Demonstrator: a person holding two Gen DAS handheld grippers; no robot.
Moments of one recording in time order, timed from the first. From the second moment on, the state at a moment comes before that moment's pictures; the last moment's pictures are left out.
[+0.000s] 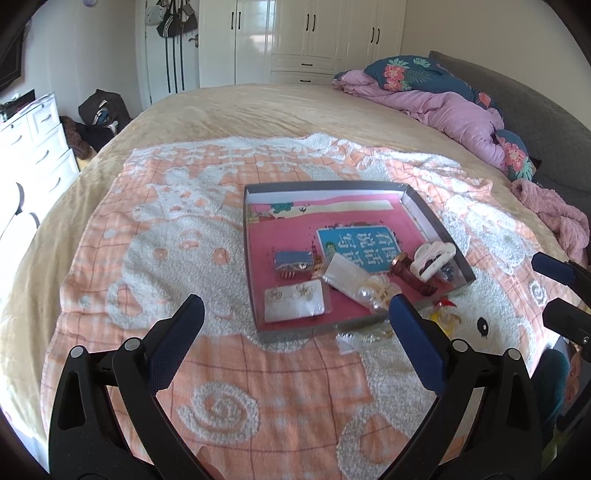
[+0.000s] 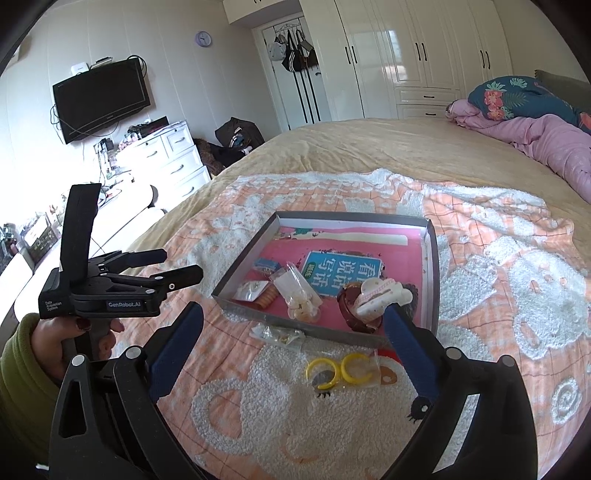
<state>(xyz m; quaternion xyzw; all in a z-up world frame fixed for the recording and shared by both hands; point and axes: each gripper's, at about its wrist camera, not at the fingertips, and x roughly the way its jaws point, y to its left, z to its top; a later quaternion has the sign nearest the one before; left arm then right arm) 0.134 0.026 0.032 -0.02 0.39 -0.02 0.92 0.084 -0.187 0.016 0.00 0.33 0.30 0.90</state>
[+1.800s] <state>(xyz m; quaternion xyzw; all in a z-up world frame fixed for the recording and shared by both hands) 0.170 -0.034 -0.067 -0.06 0.50 -0.08 0.86 0.129 -0.195 -0.122 -0.06 0.42 0.26 0.87</state>
